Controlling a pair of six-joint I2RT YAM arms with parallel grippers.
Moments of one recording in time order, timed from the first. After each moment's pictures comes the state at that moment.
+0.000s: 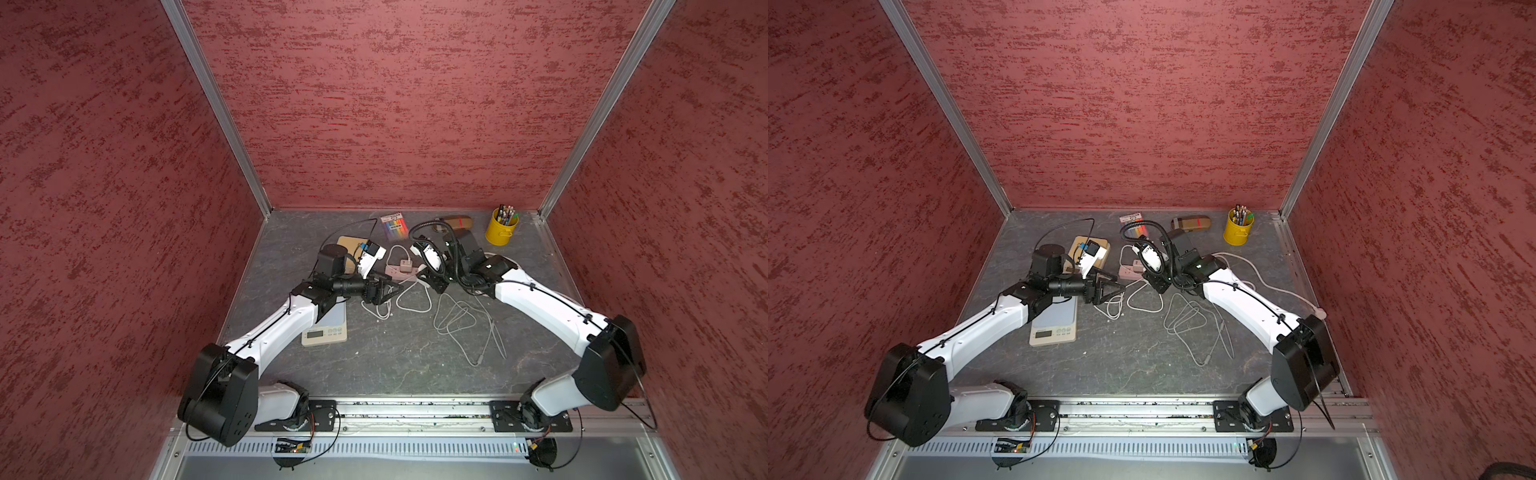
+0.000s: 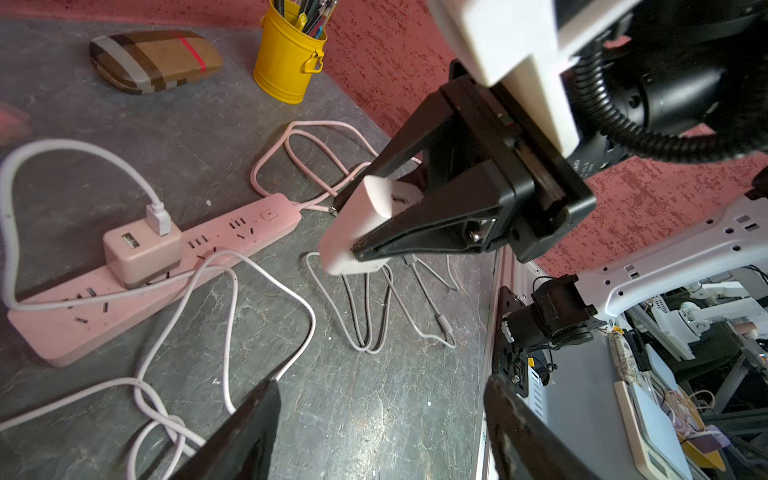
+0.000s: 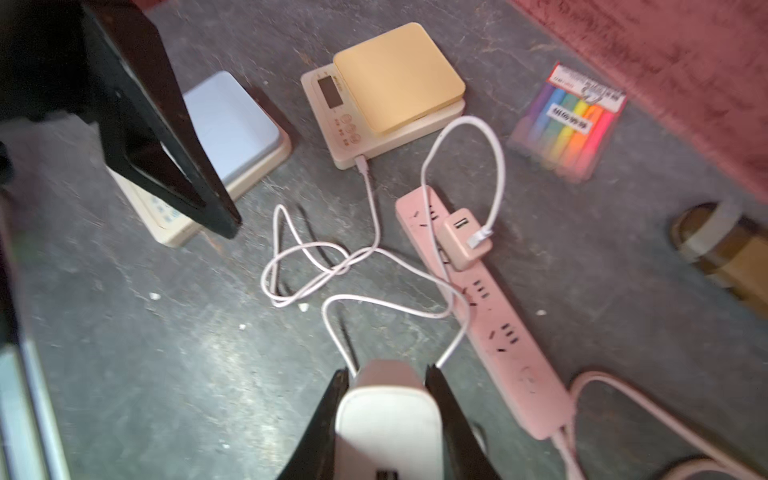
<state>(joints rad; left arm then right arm) -0.38 1.30 0.80 -0.02 0.85 -0.21 0.59 1.51 1.22 -0.48 -0.23 -0.28</state>
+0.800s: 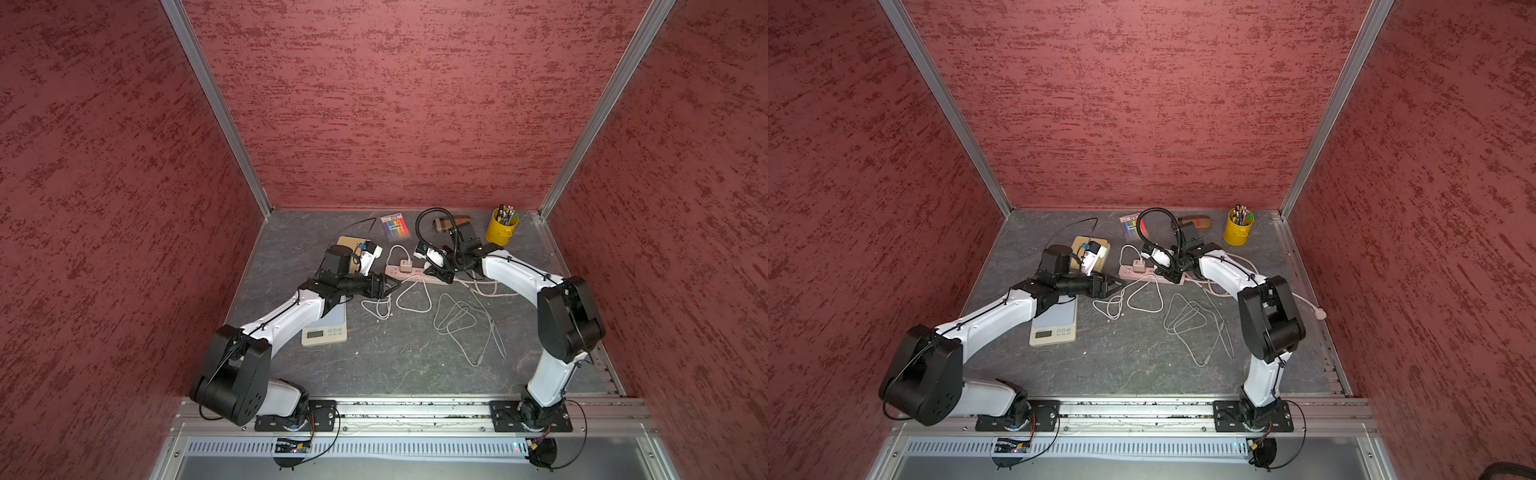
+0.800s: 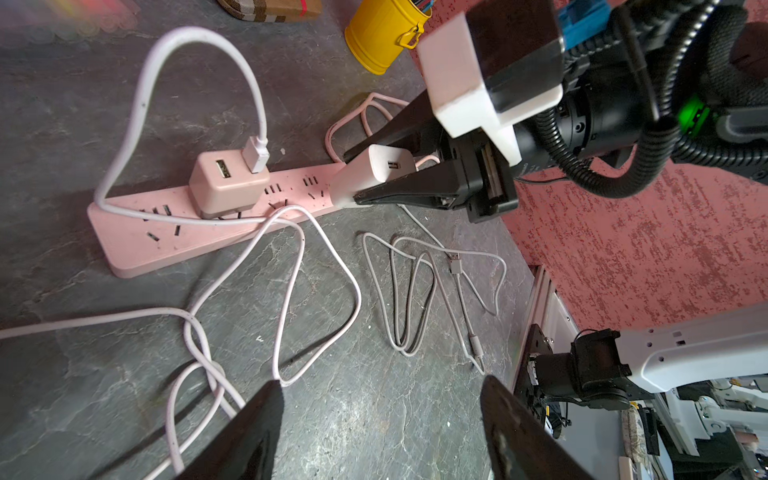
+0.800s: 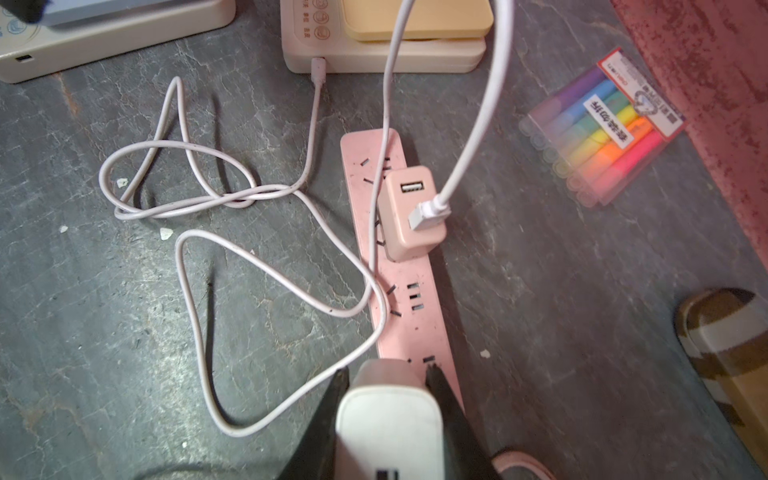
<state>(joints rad) -0.39 1.41 0.81 -0.03 0.71 -0.35 0.39 1.83 1.32 -0.44 -0.46 -0.77</state>
